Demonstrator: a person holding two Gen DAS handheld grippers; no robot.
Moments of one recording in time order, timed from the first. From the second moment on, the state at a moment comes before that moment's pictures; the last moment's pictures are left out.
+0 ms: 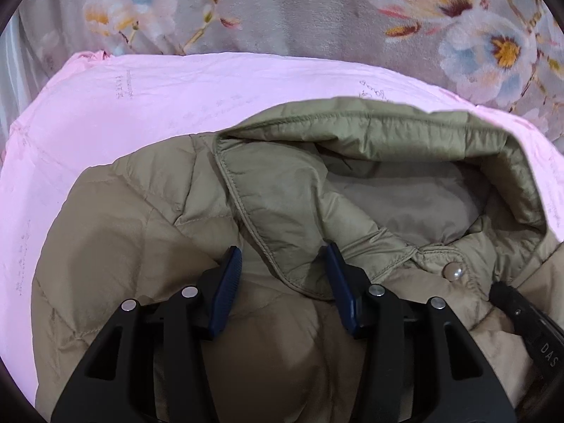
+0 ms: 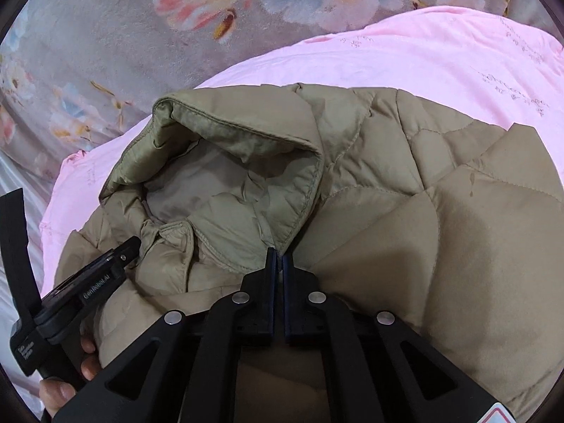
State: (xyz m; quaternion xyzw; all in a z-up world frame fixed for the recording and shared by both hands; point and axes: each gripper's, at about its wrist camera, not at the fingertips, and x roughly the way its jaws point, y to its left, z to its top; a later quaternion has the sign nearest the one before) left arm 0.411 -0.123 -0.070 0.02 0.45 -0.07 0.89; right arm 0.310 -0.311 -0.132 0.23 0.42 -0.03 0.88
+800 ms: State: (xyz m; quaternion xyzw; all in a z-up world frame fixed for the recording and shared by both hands) left arm 0.477 -0.103 -0.086 0.00 0.49 -0.08 0.87; right arm 0.365 -0.304 -0.091 0.15 0.40 -0.02 0.90
